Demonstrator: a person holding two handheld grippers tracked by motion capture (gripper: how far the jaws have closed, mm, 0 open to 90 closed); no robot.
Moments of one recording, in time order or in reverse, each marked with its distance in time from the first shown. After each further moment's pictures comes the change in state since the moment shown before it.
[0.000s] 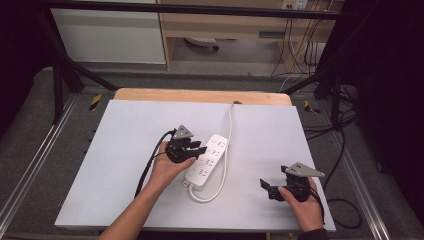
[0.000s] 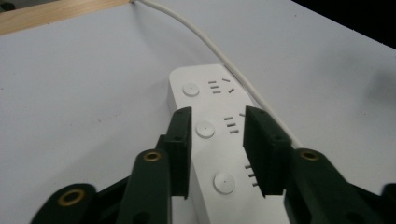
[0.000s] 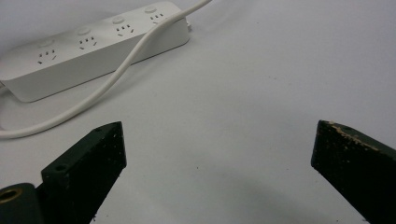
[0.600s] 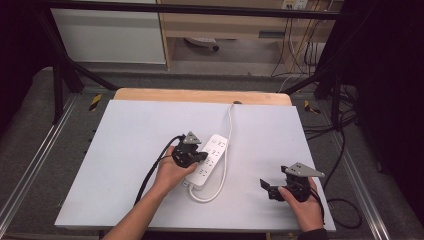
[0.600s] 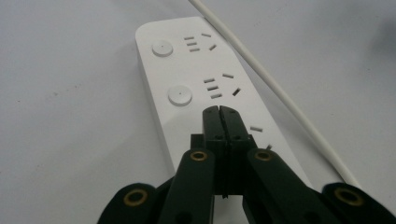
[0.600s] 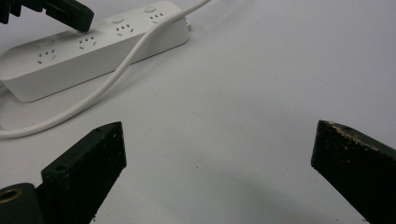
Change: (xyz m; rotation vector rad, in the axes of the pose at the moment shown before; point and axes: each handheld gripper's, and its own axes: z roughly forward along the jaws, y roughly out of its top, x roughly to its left) left arm -0.010 -0.010 0.021 0.140 -0.046 0.047; right arm 0.000 0.000 0.000 0.001 0.001 0.004
